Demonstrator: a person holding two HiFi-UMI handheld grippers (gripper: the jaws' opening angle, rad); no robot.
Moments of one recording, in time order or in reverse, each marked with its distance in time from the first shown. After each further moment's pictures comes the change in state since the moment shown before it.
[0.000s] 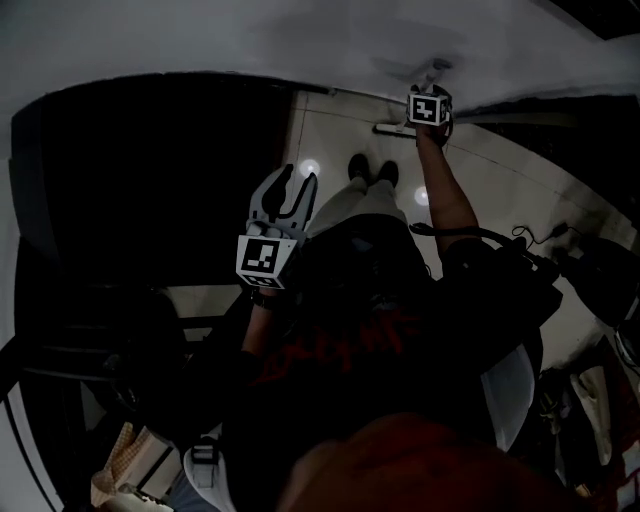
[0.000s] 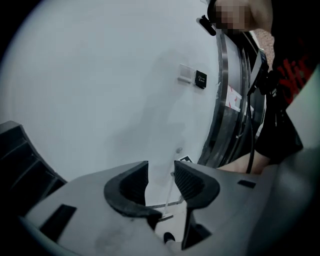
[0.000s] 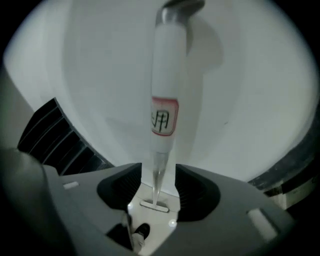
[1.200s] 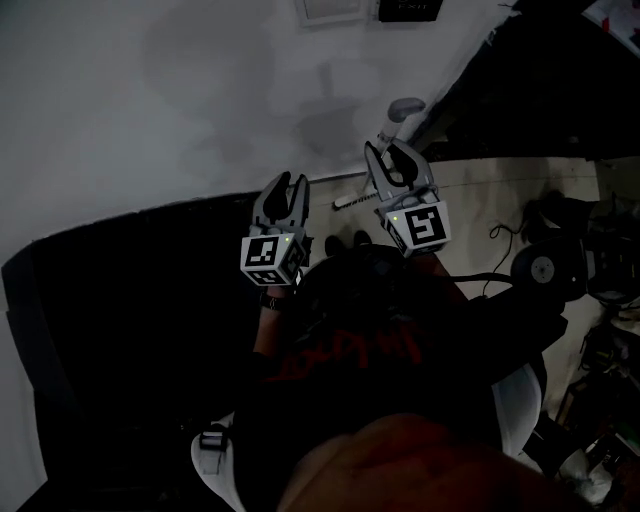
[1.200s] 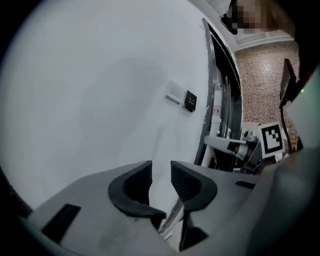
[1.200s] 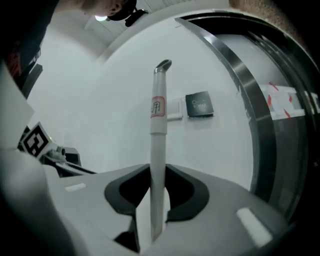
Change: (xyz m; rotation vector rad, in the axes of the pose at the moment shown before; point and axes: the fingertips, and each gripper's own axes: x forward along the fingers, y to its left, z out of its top) left arm 0.067 -0.020 0.099 -0.027 -0.221 -0.291; right arm -0.449 0.082 0.169 -0.087 -0.940 0.084
